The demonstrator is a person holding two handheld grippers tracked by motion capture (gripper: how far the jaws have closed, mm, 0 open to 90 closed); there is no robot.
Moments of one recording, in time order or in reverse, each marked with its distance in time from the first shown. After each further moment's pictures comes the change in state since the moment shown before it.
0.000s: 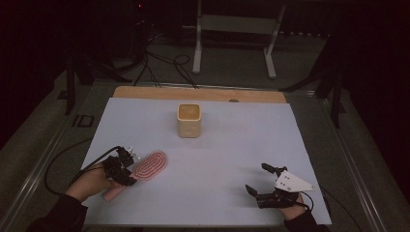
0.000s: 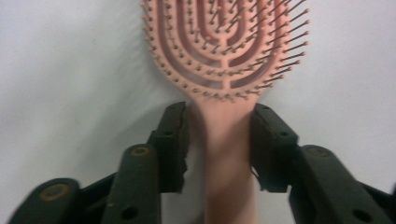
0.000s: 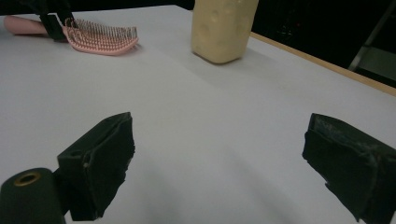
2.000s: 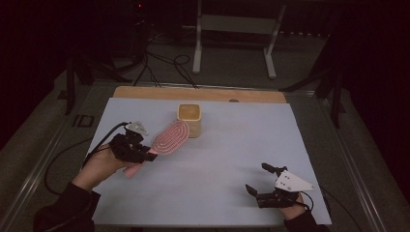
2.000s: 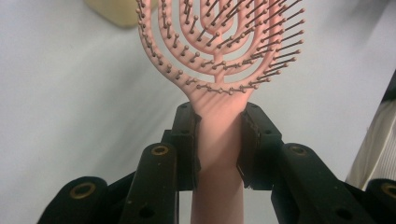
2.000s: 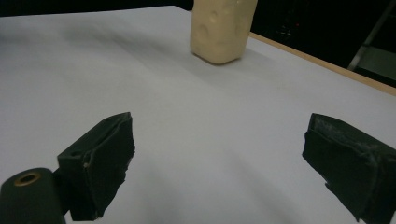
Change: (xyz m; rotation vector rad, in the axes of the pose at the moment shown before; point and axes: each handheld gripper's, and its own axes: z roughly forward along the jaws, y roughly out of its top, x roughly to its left) left arm -0.021 0.054 -0.083 -0.380 -0.079 0.067; right arm 0.000 0.000 0.000 -0.001 -0.003 0.004
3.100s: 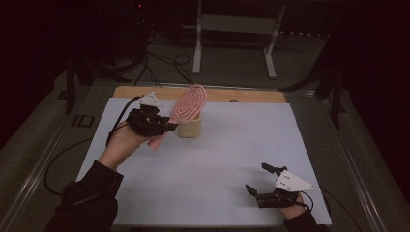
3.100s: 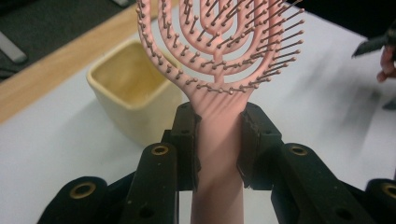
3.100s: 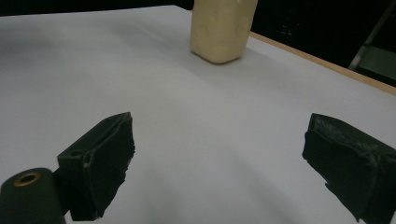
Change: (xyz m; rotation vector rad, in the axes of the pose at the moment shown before) left arm 0.003 0.071 -0.008 -0.276 0.064 0.002; right arm 0.000 -0.001 0.000 0.003 0.002 0.002
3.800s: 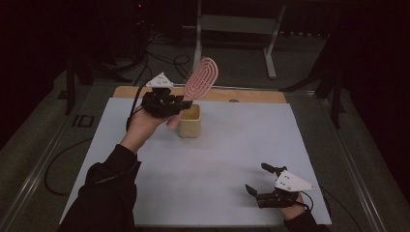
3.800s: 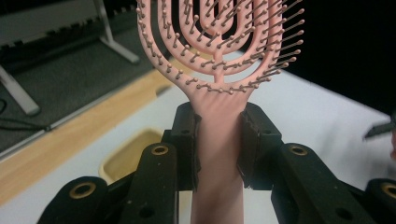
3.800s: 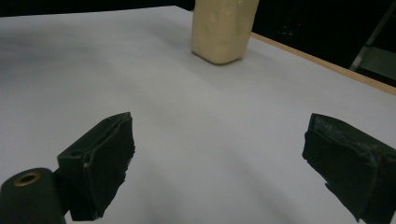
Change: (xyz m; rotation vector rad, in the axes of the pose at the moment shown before) left arm 0.013 0.042 0.024 -0.224 -0.001 -0.021; right arm 0.000 0.000 0.000 -0.003 0.004 -0.002
